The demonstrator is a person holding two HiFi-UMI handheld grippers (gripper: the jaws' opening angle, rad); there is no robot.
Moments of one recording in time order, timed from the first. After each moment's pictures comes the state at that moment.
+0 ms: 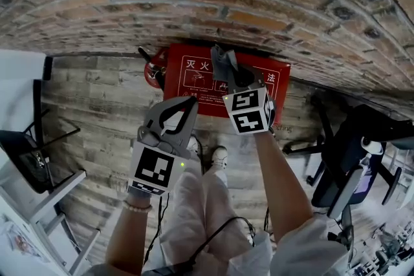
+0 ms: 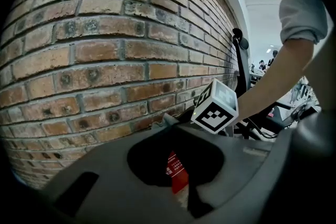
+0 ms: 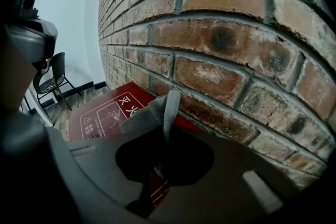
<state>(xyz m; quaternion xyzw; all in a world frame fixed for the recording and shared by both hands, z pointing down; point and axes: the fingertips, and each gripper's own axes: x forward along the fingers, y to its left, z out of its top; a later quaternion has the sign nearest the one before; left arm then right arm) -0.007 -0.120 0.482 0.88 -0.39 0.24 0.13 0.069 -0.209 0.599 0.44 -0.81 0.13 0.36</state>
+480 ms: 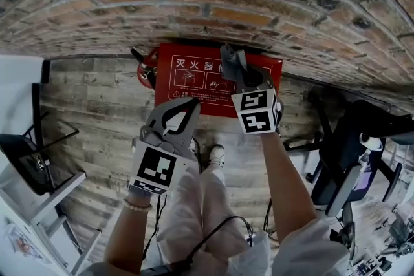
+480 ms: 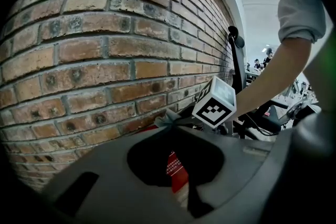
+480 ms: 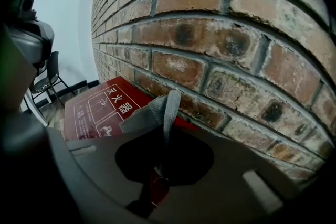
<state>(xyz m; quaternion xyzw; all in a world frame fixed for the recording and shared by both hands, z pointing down) 0.026 -0.117 0.486 0.89 -0.37 0.24 0.13 0.123 -0.209 0.600 0.46 -0.80 0.13 0.36</state>
